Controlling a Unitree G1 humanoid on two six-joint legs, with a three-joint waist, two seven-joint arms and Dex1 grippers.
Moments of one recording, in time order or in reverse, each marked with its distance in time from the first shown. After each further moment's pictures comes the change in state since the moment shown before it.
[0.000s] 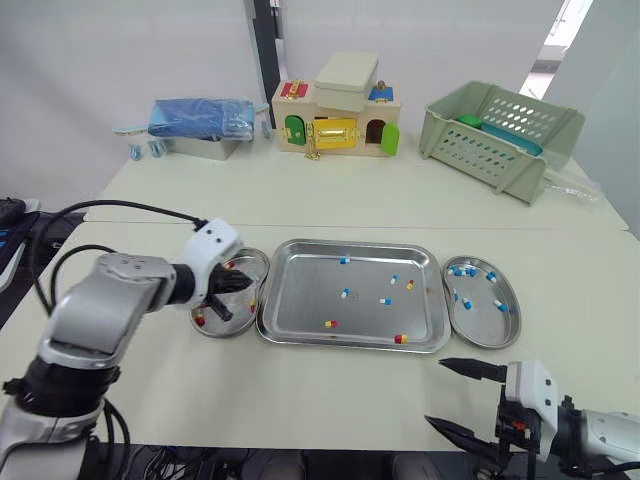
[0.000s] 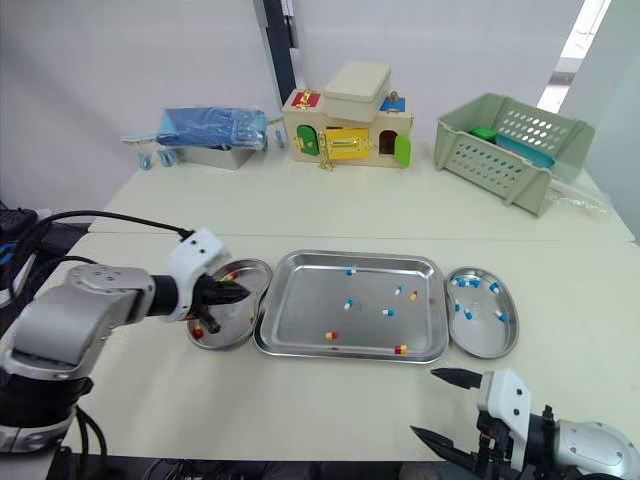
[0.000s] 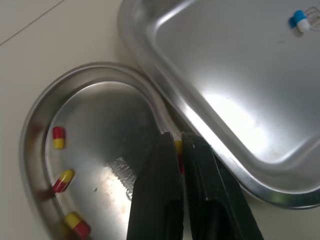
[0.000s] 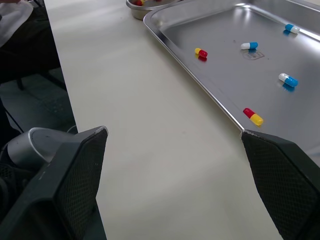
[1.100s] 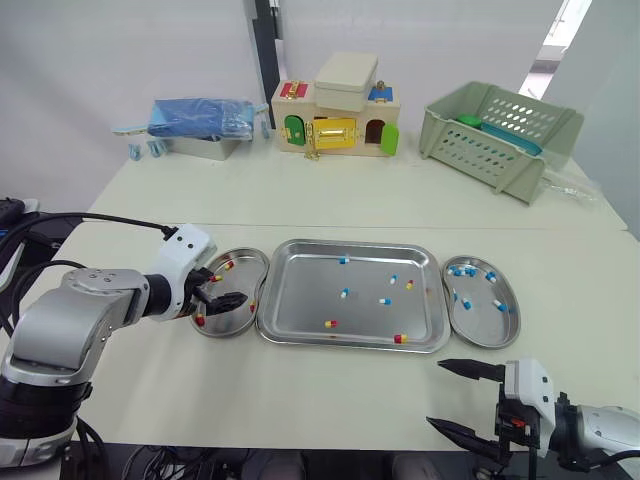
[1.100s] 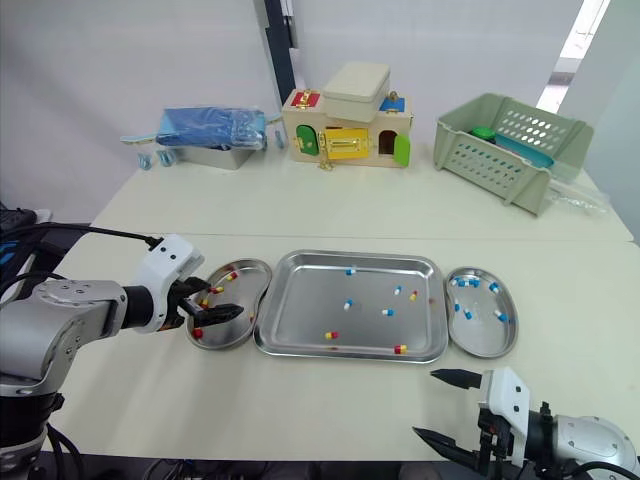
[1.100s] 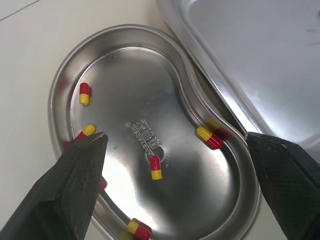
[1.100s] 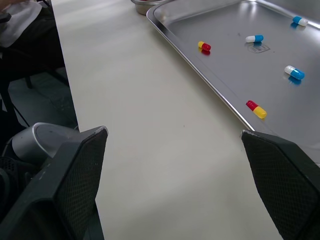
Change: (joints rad) left arm 0.123 0.049 0.127 -0.014 -0.139 -0.010 0.065; right arm -0.040 -0.015 0.012 0.073 0.025 -0.017 0.040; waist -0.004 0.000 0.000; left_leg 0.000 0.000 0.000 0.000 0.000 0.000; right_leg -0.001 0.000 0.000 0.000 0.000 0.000
